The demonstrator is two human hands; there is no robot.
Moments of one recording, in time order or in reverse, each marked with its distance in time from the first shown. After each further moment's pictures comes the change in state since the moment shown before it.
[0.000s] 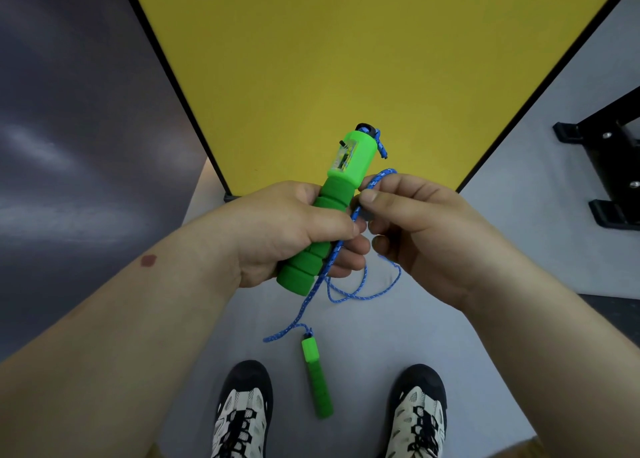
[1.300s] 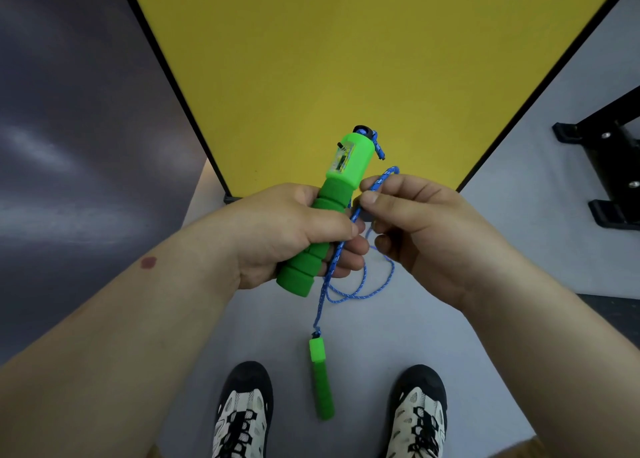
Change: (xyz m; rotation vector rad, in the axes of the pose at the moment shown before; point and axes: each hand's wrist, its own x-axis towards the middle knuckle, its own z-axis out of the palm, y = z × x) left_hand 0.003 -0.003 -0.002 -0.002 -0.010 -0.010; right_hand 0.000 -0.001 0.000 0.012 0.034 0.001
